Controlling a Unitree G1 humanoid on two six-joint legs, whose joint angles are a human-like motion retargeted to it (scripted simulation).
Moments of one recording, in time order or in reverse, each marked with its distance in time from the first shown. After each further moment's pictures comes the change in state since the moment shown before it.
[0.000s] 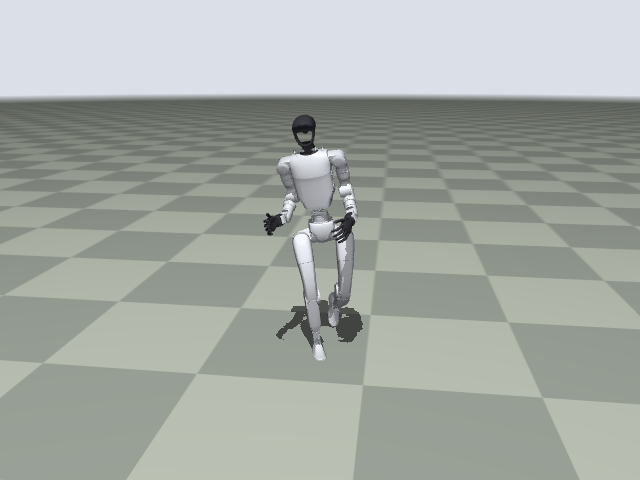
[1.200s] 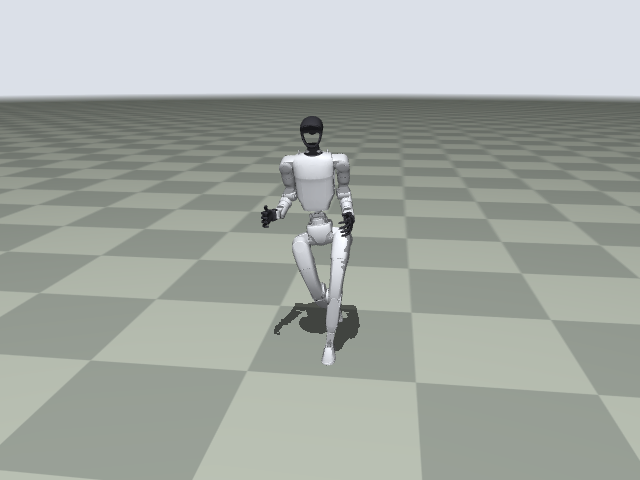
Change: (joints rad) left arm 0.149 -0.044 -0.005 -0.235 -0.212 -0.006 0.096; right arm 0.096 -0.046 -0.034 -0.123 0.029 0.021 0.089; waist 0.236 -0.201 0.027; left_leg -0.279 -0.132 0.052 -0.530 -0.564 0.513; right_leg 0.447 0.038 -0.076 0.328 0.716 0.427
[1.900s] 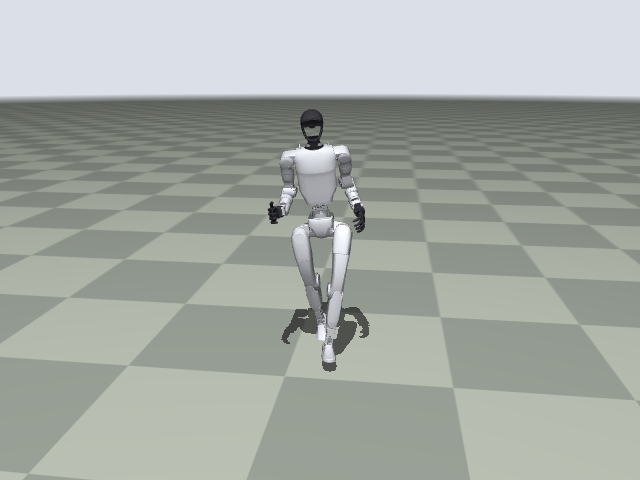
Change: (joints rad) left arm 0.088 0.083 0.046 0.102 0.033 -0.047 -0.018; right arm -0.104 -0.032 0.054 0.030 0.058 -0.012 -0.067; waist 0.115 0.118 -0.033; left_leg -0.030 0.116 0.086 -0.187 0.052 -0.136; right_leg -0.008 -0.032 -0.038 -0.615 -0.226 -0.235
